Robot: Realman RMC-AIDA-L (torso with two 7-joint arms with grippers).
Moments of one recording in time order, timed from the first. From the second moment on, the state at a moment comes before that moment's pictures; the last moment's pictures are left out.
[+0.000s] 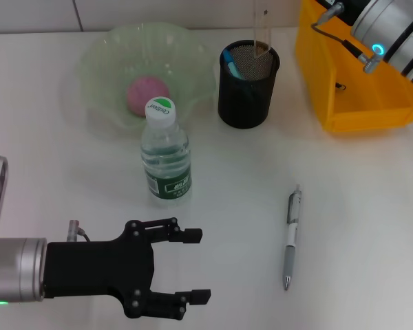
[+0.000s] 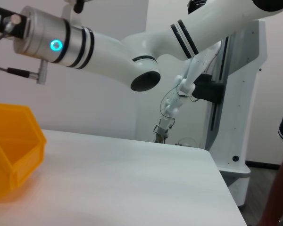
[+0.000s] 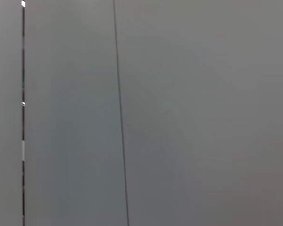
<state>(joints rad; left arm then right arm) -0.26 -2.06 1.26 0.68 1.63 1.67 -1.04 0.78 2.09 -1.05 -0.28 -0.90 -1.13 0.81</state>
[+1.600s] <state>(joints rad) -0.27 -2.06 1.26 0.67 1.64 1.68 -1.04 0.80 2.09 -1.11 -0.18 -0.91 -1.09 0.72</state>
